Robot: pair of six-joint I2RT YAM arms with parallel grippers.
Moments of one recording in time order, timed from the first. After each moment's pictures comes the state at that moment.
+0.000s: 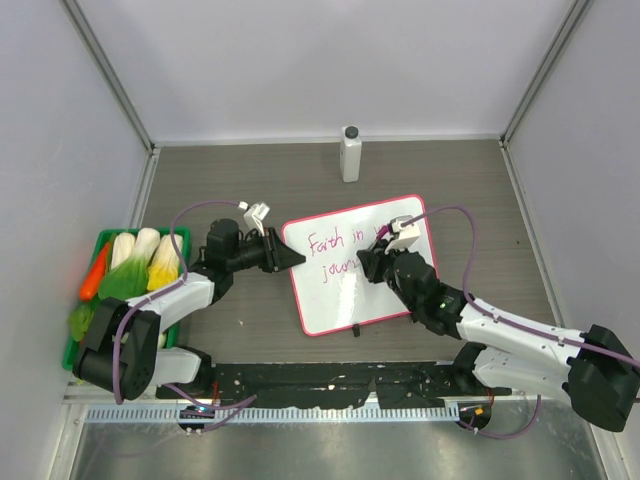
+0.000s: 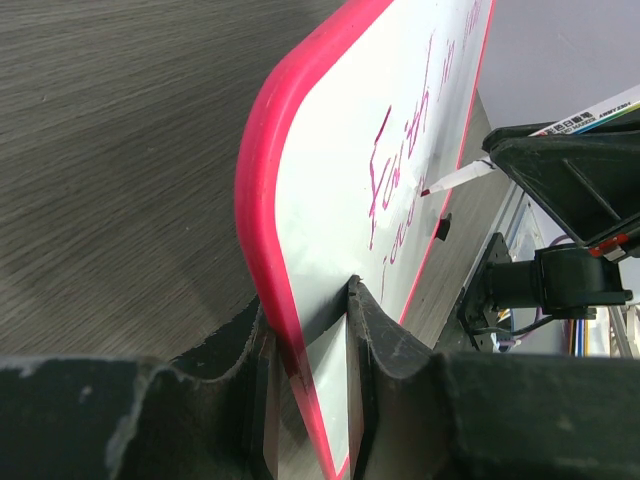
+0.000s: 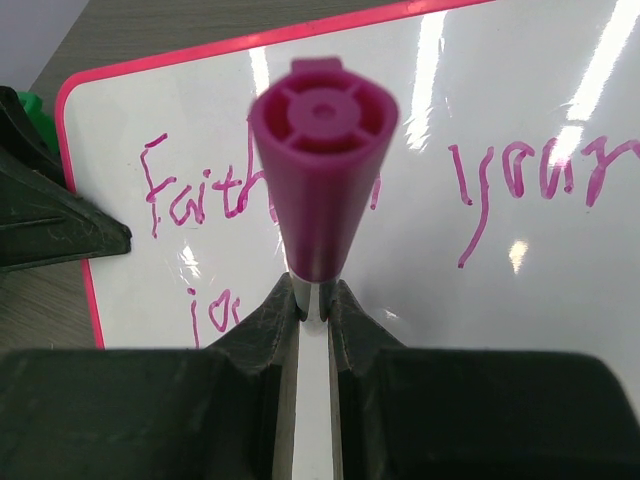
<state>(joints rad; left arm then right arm) -0.35 1.30 0.51 0.39 0.66 -0.57 0.87 1.00 0.47 0.25 0.41 0.45</state>
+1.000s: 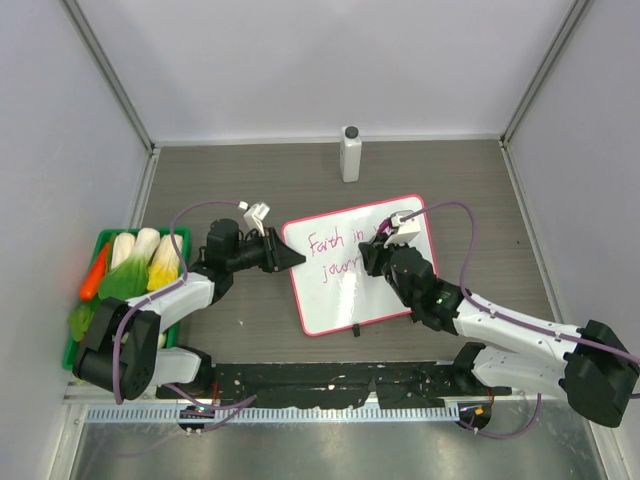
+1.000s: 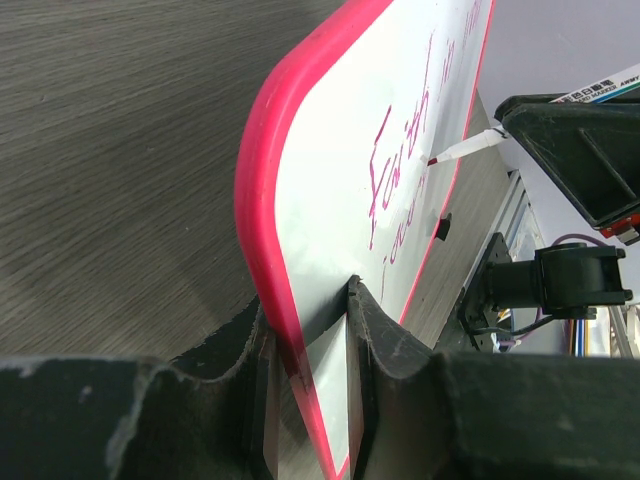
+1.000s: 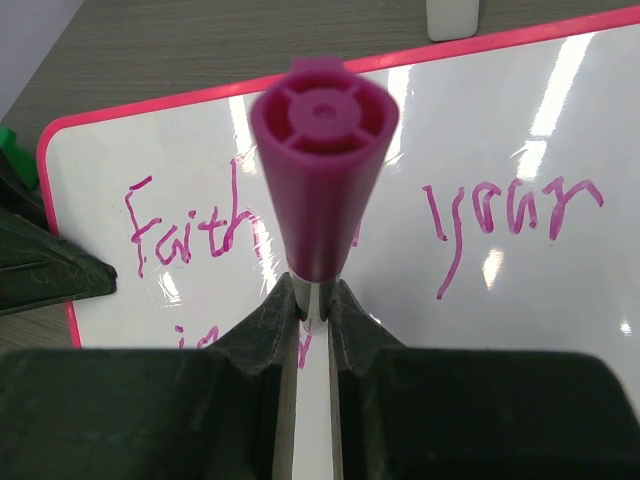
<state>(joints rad) -0.35 1.30 0.51 0.39 0.65 -0.57 0.87 1.03 0.51 0.26 0.48 0.43</state>
